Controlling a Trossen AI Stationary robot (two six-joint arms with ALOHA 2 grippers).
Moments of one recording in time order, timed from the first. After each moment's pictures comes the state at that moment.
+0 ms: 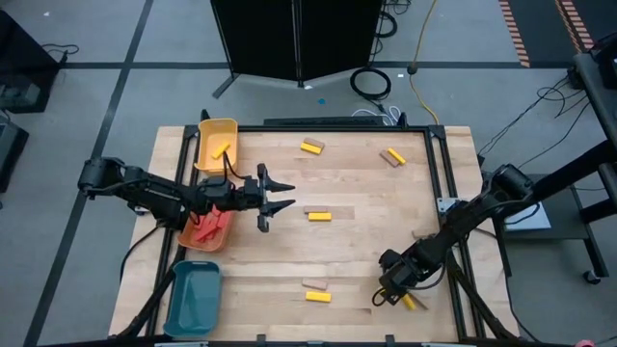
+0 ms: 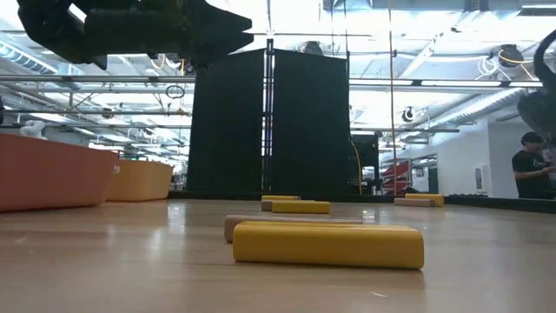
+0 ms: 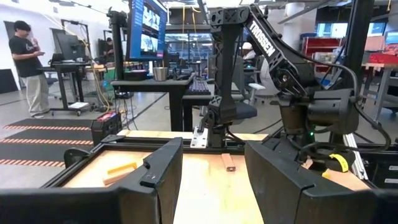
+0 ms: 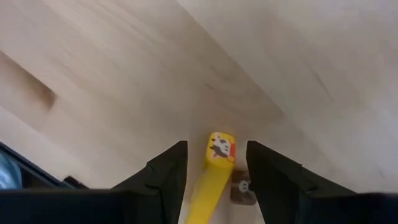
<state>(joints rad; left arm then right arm) -0.02 1.29 0.45 0.95 -0.06 0.03 0.68 1.57 0.79 -0.55 -0.25 1.55</state>
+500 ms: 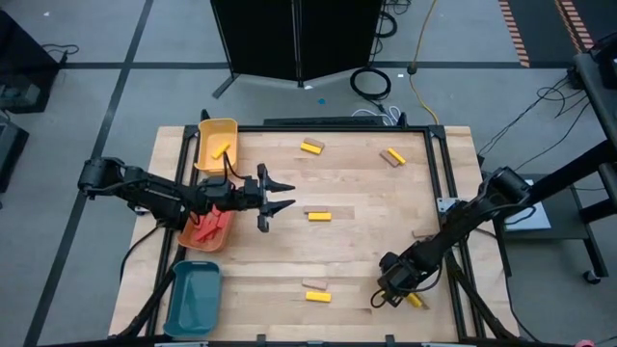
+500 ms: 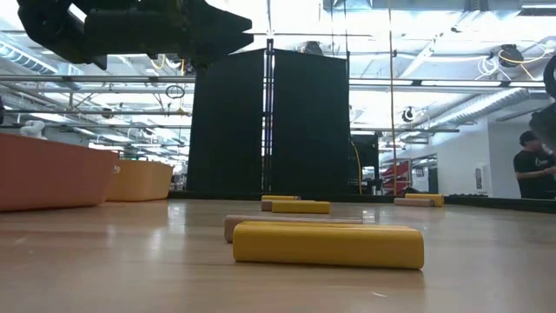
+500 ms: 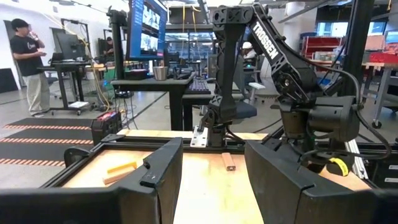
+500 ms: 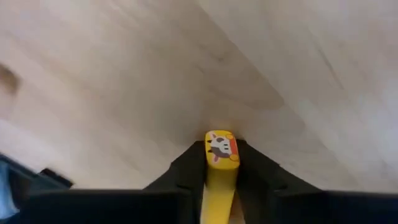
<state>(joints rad) -0.02 1.29 0.45 0.95 -0.06 0.03 0.68 1.61 0.79 -0.53 -0.32 1.53</state>
